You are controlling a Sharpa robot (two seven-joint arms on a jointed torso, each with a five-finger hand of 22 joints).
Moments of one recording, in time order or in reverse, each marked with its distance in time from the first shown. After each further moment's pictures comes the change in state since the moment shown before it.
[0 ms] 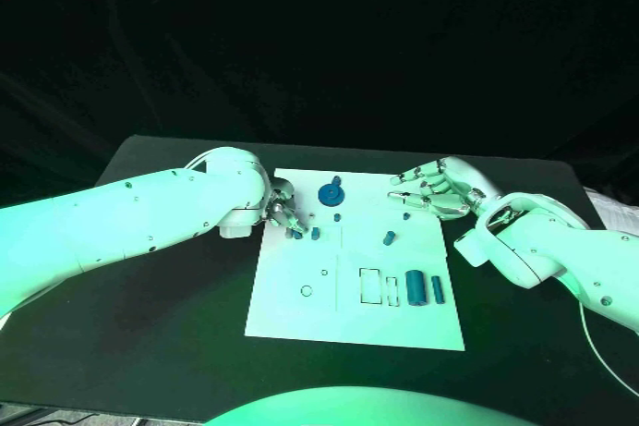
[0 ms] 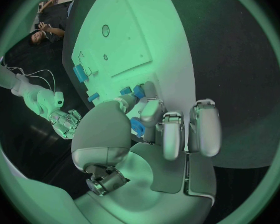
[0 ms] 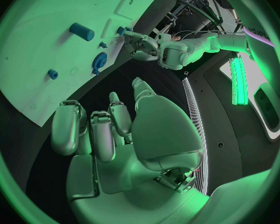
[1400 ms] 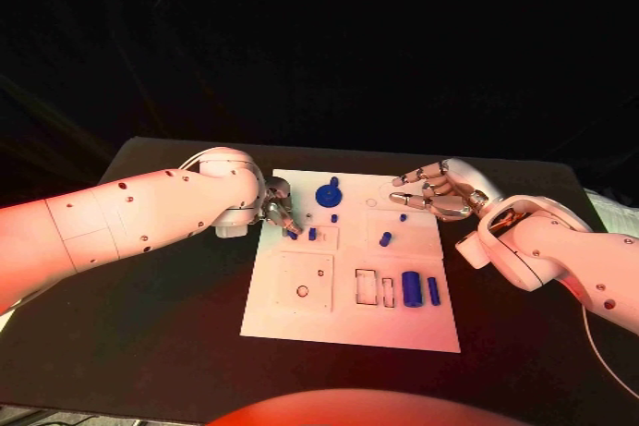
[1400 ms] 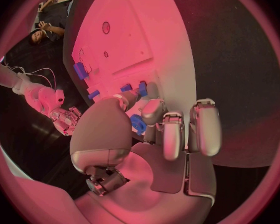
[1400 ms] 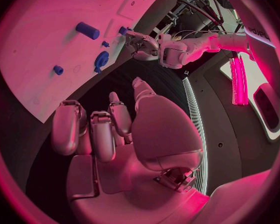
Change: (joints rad) left arm 0.002 -0.019 0.001 -0.004 -0.004 -0.014 0.033; left_hand 0.073 0.009 0.083 -0.022 -0.012 -0.037 0.007 0.016 0.002 -0.023 0.009 -0.017 -0.024 0.004 0.004 0.000 -0.001 0.000 0.000 0.000 -0.010 0.000; right arm 0.000 -0.004 0.000 0.003 0.000 -0.008 0.001; right_hand -0.004 -0.004 0.003 0.003 -0.010 0.000 0.000 0.000 -0.001 0.003 0.003 0.000 0.000 0.000 0.000 0.000 -0.001 0.000 0.000 0.000 0.000 0.000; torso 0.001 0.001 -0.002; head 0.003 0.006
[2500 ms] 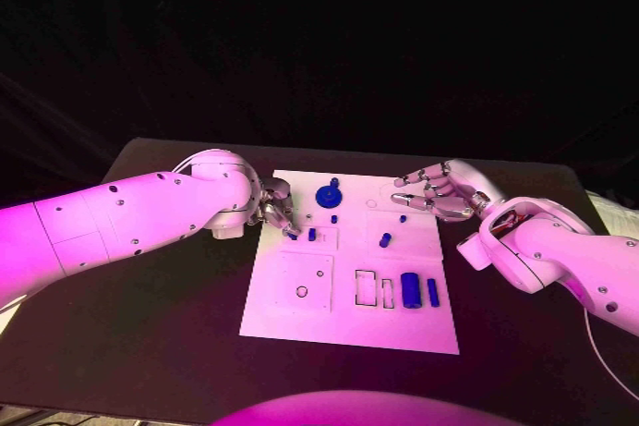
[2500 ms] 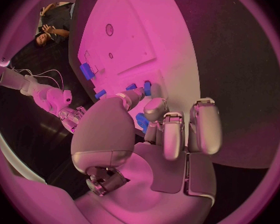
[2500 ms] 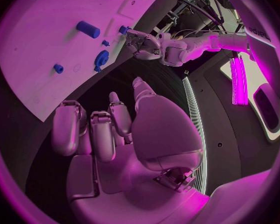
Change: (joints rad) left arm -0.002 -0.036 -0.001 0.015 -0.014 -0.014 0.097; left_hand 0.083 0.000 0.029 -0.029 -0.012 -0.065 0.031 0.012 0.003 -0.028 0.011 -0.017 -0.033 -0.003 0.004 0.000 0.000 0.000 0.000 0.000 -0.025 -0.001; right arm 0.000 0.000 0.000 0.001 0.000 -0.008 0.001; right_hand -0.005 -0.005 0.009 0.001 -0.060 0.000 0.000 0.000 0.000 0.000 0.000 0.000 0.000 0.000 0.000 0.000 0.000 0.000 0.000 0.000 0.005 0.005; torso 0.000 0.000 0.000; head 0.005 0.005
